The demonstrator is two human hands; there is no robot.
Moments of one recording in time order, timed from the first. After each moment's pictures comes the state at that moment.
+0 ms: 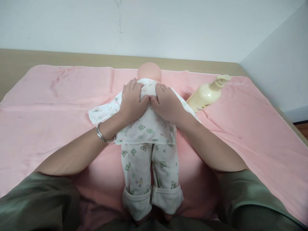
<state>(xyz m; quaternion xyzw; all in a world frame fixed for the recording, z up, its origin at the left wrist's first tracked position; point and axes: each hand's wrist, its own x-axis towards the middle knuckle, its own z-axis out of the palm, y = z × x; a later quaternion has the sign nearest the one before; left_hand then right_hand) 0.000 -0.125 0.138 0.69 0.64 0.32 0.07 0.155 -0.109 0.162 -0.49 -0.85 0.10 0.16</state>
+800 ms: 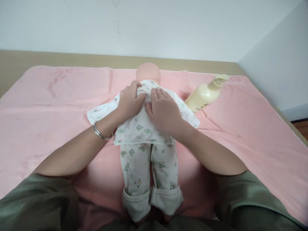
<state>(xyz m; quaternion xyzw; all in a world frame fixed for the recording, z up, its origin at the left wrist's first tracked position) -0.007 -0.116 0.143 0.66 0.67 0.31 0.15 0.147 -0.139 0.164 -0.50 -0.85 0.06 0.15</state>
